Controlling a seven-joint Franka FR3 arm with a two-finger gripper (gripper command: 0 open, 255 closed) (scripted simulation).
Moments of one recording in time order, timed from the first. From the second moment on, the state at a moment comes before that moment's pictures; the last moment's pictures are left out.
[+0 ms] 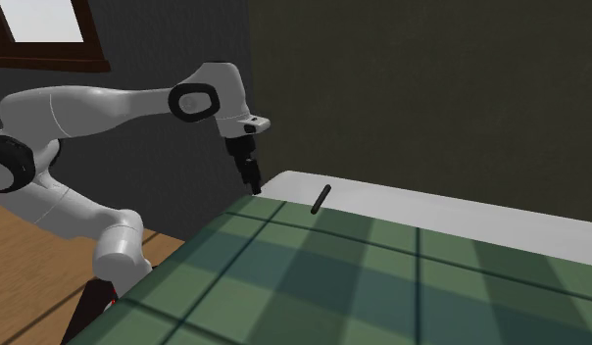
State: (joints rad) arm 0.06 -0.63 -0.14 -2.16 -0.17 1.69 -0.19
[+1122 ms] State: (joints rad) arm 0.16 0.02 -0.44 -1.49 -0.03 1.64 -1.12
